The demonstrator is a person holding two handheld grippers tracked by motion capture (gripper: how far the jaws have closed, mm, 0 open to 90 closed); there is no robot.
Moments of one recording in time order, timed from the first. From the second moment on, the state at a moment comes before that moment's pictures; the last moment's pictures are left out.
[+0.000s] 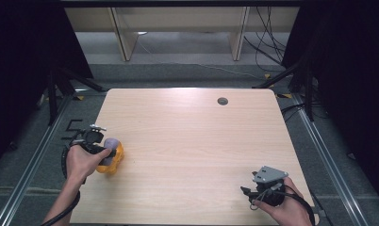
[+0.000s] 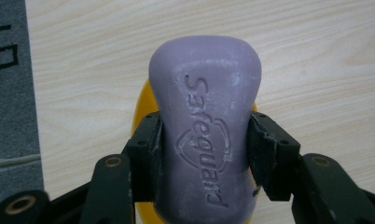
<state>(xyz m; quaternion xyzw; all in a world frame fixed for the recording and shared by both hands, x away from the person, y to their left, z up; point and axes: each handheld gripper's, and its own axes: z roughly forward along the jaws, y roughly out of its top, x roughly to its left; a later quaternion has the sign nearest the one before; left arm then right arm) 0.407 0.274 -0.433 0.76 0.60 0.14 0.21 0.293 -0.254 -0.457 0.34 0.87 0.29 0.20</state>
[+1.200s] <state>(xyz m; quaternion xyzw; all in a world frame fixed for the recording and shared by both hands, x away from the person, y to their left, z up) 0.410 0.277 -0.447 0.76 0.60 0.13 0.20 0.294 -0.254 -0.457 0.33 0.88 0.29 0.20</state>
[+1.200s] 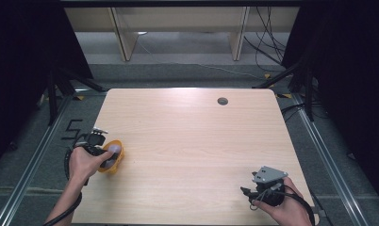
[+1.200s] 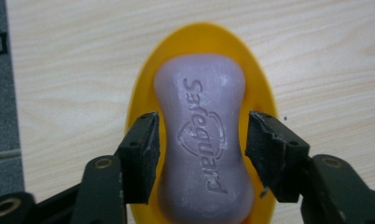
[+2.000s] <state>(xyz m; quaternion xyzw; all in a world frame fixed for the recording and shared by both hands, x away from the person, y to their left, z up) 0.308 0.273 -0.457 0.70 0.57 0.22 0.36 0.293 -0.254 -0.457 0.33 0.88 0.29 0.20</state>
